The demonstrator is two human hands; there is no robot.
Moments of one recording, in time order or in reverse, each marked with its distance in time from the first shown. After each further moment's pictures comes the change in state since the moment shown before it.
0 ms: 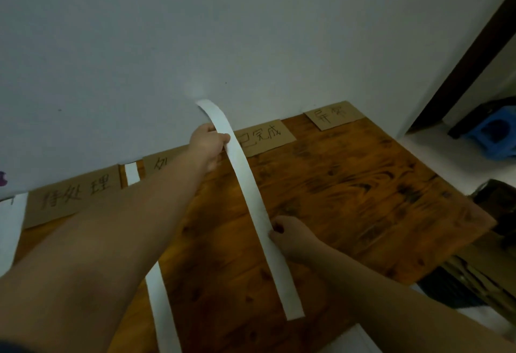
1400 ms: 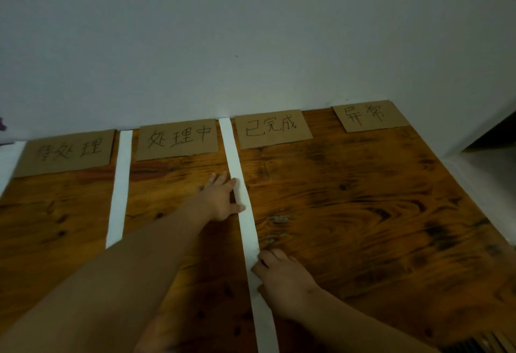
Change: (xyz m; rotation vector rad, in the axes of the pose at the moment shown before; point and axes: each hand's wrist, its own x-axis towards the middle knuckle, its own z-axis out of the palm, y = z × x) left_hand 0.026 -0.140 0.037 1.385 -0.231 -0.044; right_hand 0.045 0.087 -0.014 -0.852 -0.306 -0.611
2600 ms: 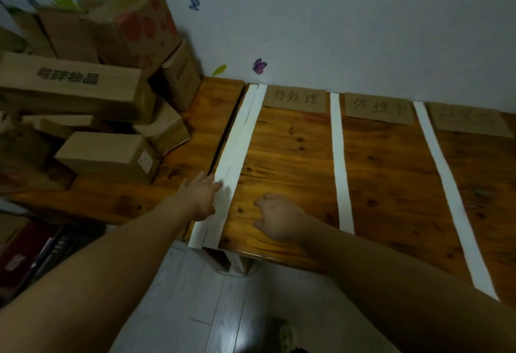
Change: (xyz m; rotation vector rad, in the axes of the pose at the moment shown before) left_hand -0.384 -0.413 0.080 0.068 0.001 -0.355; right_hand 0.107 -0.449 0.024 0.001 -0.062 -0.208
